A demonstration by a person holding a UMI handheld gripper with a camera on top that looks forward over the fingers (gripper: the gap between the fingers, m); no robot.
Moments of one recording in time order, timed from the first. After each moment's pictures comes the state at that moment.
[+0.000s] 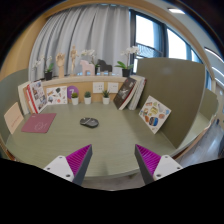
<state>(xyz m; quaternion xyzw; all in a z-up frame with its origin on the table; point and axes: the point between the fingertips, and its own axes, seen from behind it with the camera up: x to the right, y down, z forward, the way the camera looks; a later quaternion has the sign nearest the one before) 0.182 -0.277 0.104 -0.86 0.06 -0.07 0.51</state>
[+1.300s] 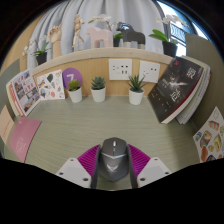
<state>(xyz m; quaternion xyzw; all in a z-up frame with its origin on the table) 0.150 0.047 -0.013 -0.90 -0.03 0.03 0.43</state>
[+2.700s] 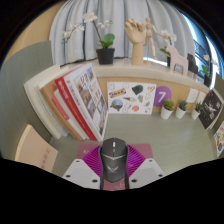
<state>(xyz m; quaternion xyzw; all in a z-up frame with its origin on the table) -0.273 0.053 0.076 -0.91 -0.03 0.04 0.42</state>
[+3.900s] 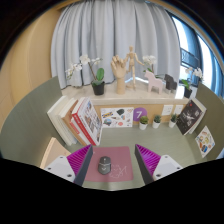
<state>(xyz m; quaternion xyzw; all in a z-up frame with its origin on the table) -0.221 -0.054 0.254 -0.89 0.00 0.03 0.46</state>
